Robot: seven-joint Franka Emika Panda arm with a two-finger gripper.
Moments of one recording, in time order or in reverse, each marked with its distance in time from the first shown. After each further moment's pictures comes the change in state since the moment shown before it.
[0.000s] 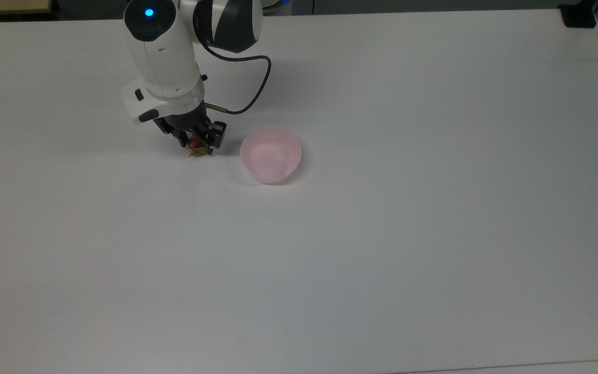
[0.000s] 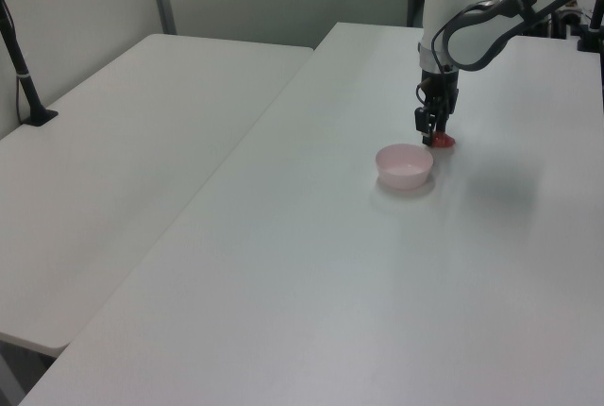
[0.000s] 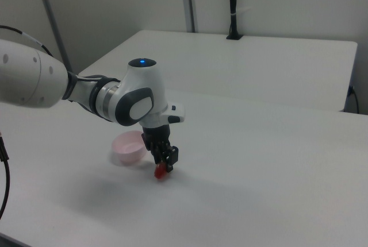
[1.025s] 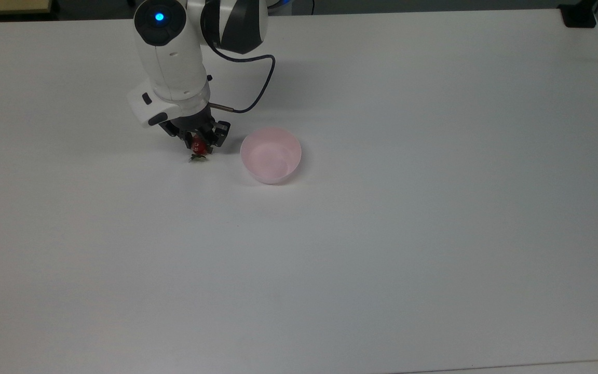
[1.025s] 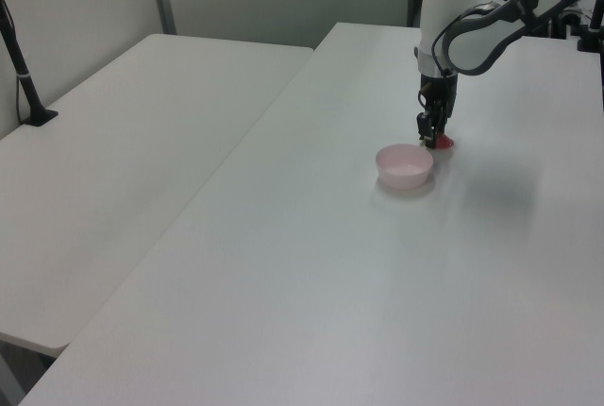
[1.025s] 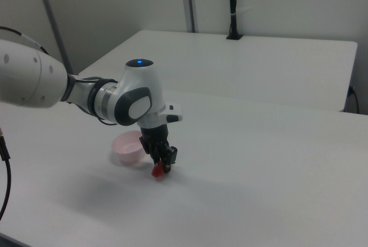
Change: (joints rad) arm 0.000 0.005 0.015 -0.001 -0.042 -0.010 -0.034
